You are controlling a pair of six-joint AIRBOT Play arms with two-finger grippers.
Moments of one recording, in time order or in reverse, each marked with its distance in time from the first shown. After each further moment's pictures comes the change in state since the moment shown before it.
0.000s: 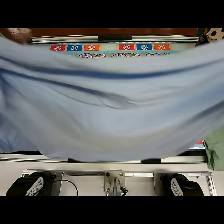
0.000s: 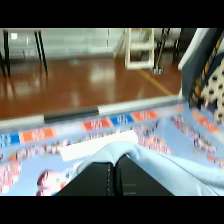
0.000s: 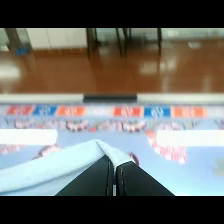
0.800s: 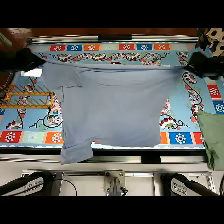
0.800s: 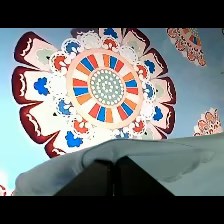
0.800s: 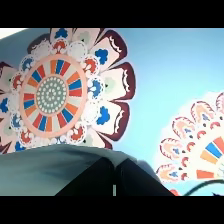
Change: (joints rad) left arm -0.001 -0.478 -0.443 -0.084 0.244 0.045; right arm 0.035 -0.532 -0.507 0.060 -0.359 0.010
